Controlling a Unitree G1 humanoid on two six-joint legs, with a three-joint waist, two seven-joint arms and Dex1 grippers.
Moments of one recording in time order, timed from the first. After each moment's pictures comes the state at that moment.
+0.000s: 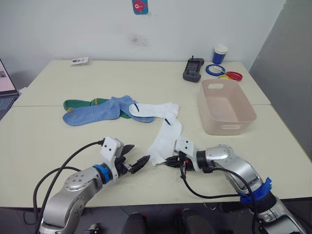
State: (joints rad) left arm 0.08 0.52 0.08 -0.46 -0.51 0.63 -0.59; right arm -0.42 -0.44 0.43 -0.25 0.14 0.71 0.98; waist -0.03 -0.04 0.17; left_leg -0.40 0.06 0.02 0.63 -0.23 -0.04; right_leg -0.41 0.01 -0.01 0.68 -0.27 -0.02
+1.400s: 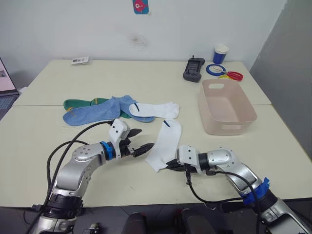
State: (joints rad) left arm -0.25 0.57 -0.01 -0.12 -0.41 0.45 -0.84; right arm -0.40 -0.51 0.49 -0.06 0.06 0.16 1.11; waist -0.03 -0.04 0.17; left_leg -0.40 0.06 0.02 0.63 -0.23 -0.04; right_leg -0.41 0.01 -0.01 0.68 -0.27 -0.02
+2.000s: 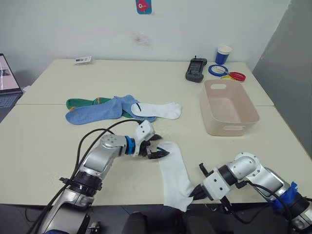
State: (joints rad) left arm -0.50 0.51 -0.28 0.16 -0.23 0.39 -1.02; right arm -0.32 -0.76 0.50 -0.13 0.07 -0.20 1.41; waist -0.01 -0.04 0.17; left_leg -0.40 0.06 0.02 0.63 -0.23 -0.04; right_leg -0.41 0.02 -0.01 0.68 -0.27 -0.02
